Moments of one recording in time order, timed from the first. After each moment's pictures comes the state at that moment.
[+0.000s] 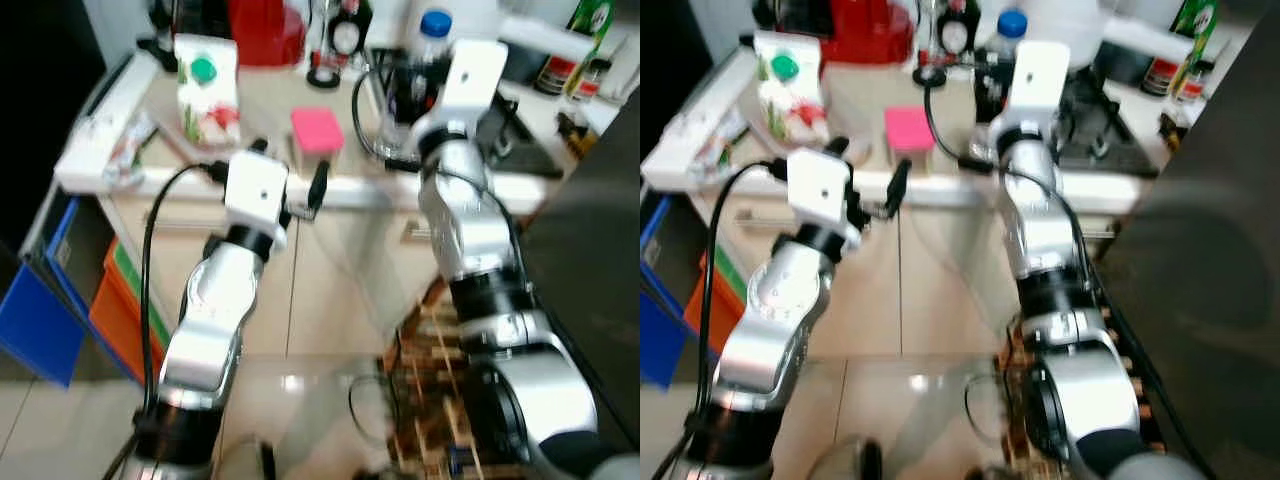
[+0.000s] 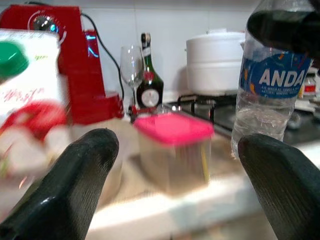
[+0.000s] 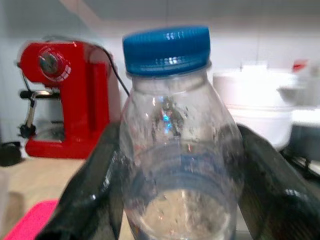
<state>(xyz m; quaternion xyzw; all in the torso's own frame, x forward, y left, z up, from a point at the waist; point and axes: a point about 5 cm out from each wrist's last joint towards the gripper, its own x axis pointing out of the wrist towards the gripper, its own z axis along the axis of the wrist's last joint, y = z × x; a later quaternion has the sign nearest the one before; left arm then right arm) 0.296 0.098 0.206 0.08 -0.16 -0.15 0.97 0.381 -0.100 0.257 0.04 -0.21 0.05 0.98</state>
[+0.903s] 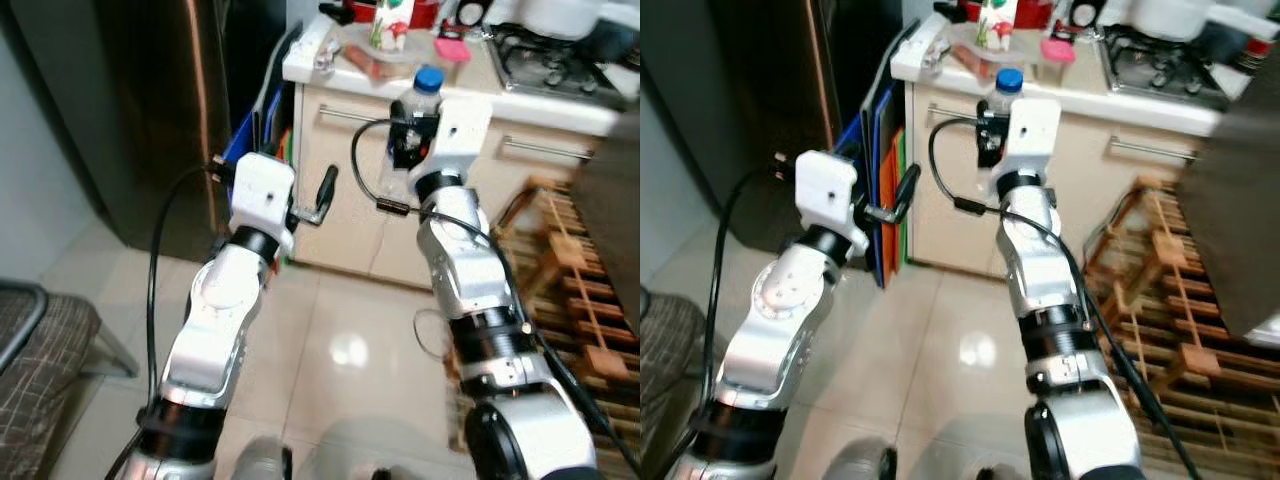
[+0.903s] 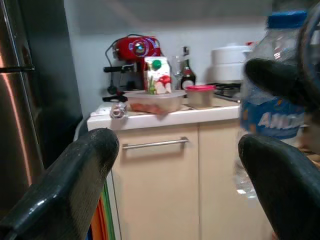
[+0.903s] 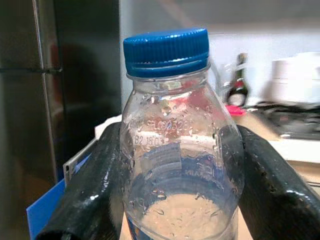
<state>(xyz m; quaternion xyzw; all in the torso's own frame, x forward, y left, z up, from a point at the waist) 0.298 0.096 0.204 0.07 -0.15 -0.17 0.97 0.368 -0.106 0.219 0.03 -0.16 0.03 0.99</state>
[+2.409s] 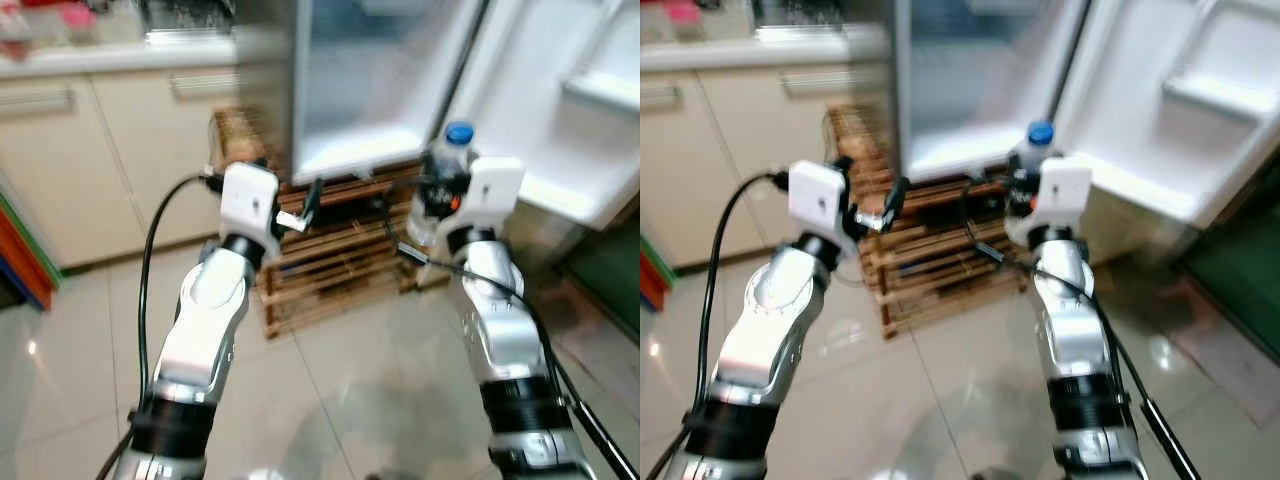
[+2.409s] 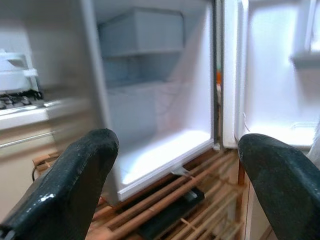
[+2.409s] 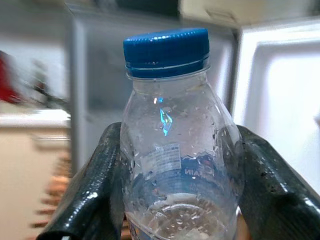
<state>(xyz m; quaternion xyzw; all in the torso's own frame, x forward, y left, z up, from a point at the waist) 0.308 0.112 0.181 0.07 -0.12 -0.15 0.98 0.305 -0.117 0.195 -0.01 -0.20 0.10 0.97</state>
